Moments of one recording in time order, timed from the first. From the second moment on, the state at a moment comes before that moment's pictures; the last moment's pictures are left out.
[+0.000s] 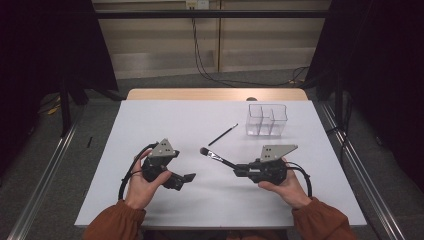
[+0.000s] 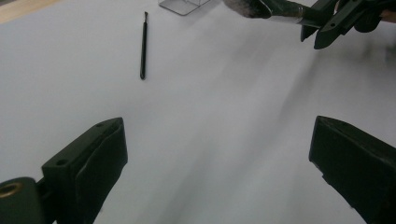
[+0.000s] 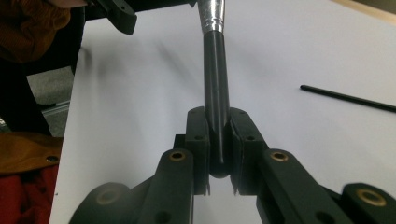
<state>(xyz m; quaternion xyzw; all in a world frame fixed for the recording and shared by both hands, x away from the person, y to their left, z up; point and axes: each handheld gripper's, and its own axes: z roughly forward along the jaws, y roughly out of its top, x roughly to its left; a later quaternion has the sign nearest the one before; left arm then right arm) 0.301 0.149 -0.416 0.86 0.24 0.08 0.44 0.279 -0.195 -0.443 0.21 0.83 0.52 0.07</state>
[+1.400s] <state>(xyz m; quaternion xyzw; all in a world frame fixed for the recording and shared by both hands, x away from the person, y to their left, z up) 0.297 0.088 -0.418 0.81 0.20 0.07 0.54 0.280 -0.196 -0.436 0.21 0.80 0.55 0.09</state>
